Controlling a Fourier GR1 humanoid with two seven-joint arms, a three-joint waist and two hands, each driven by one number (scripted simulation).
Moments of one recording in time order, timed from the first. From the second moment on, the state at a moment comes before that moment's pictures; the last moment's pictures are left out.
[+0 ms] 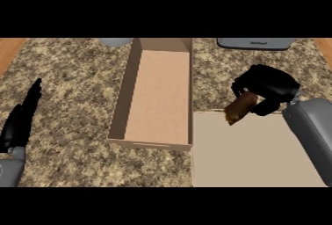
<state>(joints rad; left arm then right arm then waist) -0.15 0.46 0.03 -1.33 -0.11 0.18 0.08 -0.63 -0.49 0.25 -1.09 1.05 0.17 -0.66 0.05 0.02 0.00</state>
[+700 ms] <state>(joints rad) -0.15 0.44 0.04 -1.31 -0.13 0.18 0.06 -1.05 -0.42 -0.03 -0.67 0.80 0.16 -0.92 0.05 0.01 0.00</state>
